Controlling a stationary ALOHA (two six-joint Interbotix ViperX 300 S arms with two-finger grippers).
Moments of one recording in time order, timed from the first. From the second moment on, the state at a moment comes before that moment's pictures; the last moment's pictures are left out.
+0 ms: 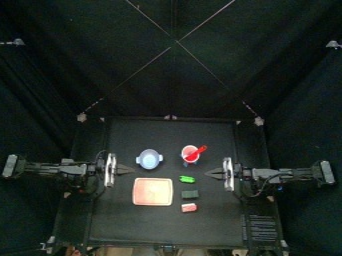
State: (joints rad) left arm 0.00 -0.97 1.19 0.00 -0.29 0.00; right arm 0.00 -0.97 1.18 0.00 -0.29 0.00
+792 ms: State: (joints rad) left arm 0.01 -0.79 1.19 -0.02 -0.32 0.00; right arm -0.08 -0.48 1.04 0.13 -0.17 0.01
